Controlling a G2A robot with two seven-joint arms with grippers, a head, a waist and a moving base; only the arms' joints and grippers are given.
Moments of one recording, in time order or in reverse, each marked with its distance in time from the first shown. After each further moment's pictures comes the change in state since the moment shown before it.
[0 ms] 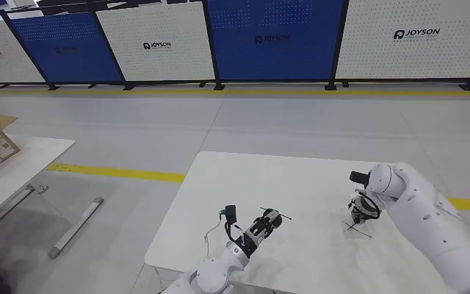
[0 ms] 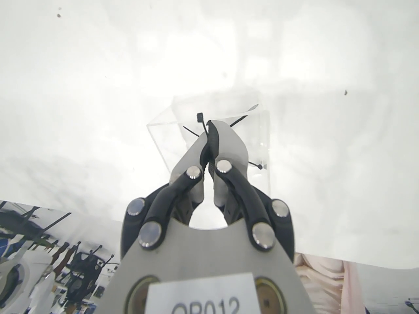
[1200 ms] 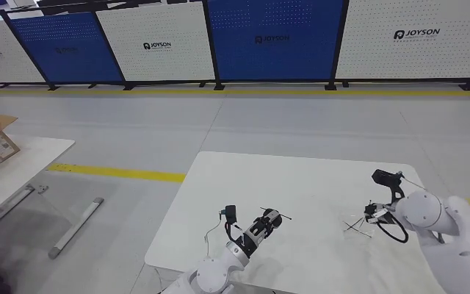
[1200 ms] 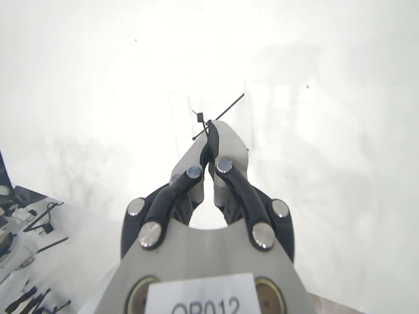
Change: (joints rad) left arm 0.000 0.000 0.000 0.000 0.000 0.000 0.000; right arm -0.484 0.177 0.547 -0.695 -0.199 0.000 -0.081
